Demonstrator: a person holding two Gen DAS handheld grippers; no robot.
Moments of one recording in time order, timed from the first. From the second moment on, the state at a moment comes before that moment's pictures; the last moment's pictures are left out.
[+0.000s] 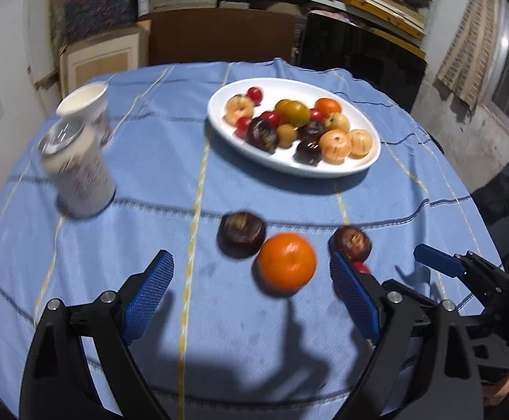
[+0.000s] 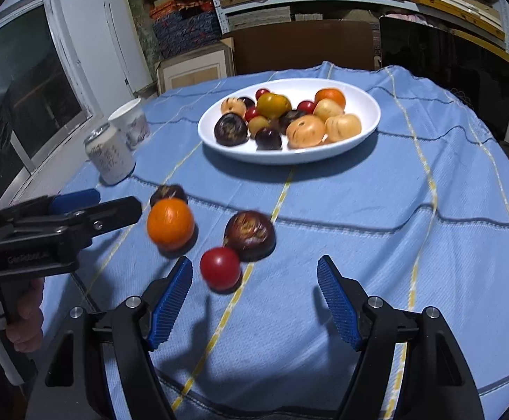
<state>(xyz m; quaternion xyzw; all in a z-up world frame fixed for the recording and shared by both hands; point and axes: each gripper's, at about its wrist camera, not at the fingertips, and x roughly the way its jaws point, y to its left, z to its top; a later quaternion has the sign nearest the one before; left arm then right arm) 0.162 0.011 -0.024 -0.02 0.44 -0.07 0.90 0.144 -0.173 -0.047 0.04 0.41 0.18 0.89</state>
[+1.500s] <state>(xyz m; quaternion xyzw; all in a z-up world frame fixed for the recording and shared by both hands) 0.182 -0.017 -0.050 -0.02 0.47 -0.07 0.88 0.146 -0.201 -0.063 0.08 0.40 0.16 0.90</state>
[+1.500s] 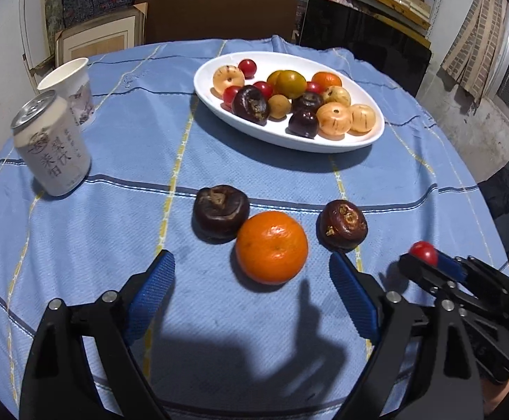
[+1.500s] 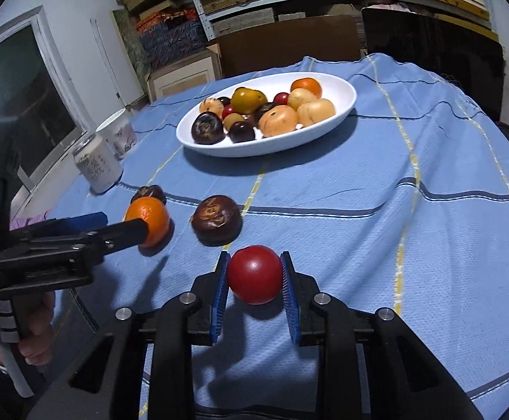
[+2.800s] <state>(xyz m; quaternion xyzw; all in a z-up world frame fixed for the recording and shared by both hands) 0.235 -0.024 0.031 0.04 0.42 -0.11 0.90 0.207 -0.193 0.018 0.05 0.35 0.19 0.92</state>
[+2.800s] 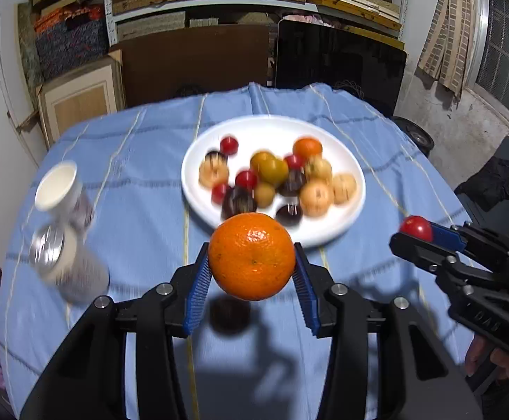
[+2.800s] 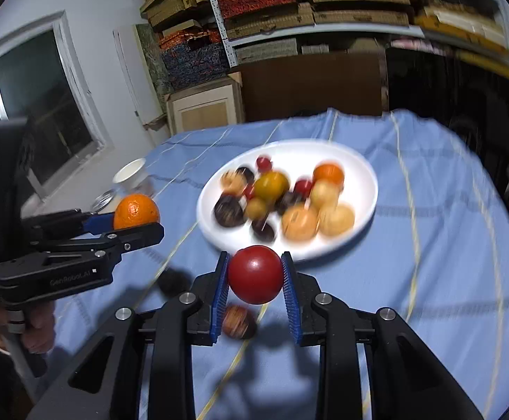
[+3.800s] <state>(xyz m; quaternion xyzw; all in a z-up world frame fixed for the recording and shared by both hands) 0.280 -0.011 0.023 0.01 0.40 -0.08 0.91 0.243 -0.196 -0.001 0.05 0.36 0.17 0.92</state>
